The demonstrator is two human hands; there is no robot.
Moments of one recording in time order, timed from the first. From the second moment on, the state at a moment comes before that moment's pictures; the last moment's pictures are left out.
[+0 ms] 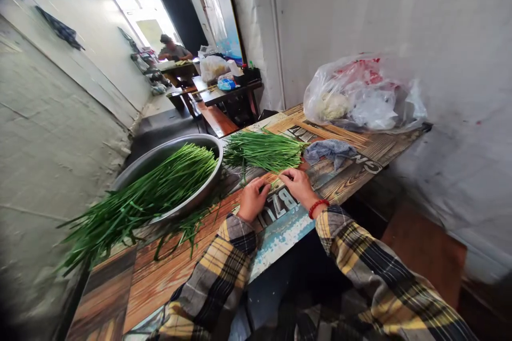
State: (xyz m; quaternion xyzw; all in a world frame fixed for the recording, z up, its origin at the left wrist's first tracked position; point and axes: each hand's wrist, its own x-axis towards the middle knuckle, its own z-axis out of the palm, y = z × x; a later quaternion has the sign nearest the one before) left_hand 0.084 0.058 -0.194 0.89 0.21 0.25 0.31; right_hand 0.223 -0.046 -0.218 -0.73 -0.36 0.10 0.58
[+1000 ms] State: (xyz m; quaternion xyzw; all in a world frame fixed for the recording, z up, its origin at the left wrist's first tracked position) left_hand 0.079 0.068 -0.198 0.75 0.21 0.31 0.55; right_hand 0.243 -0.018 -0.186 -0.71 -0.45 0.09 0.54
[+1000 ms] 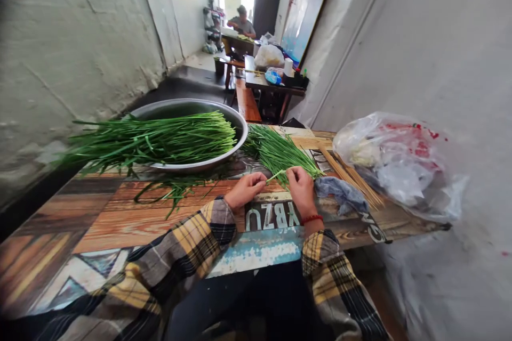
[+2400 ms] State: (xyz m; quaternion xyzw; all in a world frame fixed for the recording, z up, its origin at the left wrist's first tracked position) left_hand 0.078 0.061 -0.186 0.73 0.32 0.37 0.48; right_hand 0.267 -0.038 -0.204 -0.75 -0.61 -0.09 0.25
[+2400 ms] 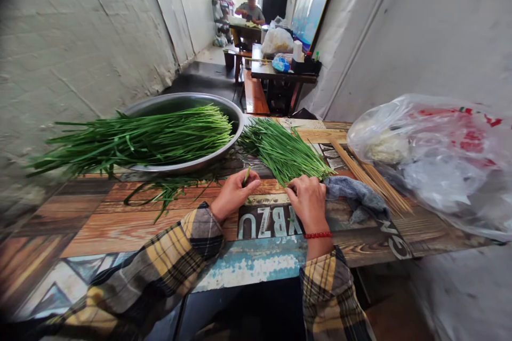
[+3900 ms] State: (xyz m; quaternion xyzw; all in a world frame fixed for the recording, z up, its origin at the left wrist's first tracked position) left_hand 0.081 0.061 -0.186 0.81 0.26 0.27 0.46; right_hand 0.229 -0.016 -0.208 -0.60 -0.36 0.30 0.65
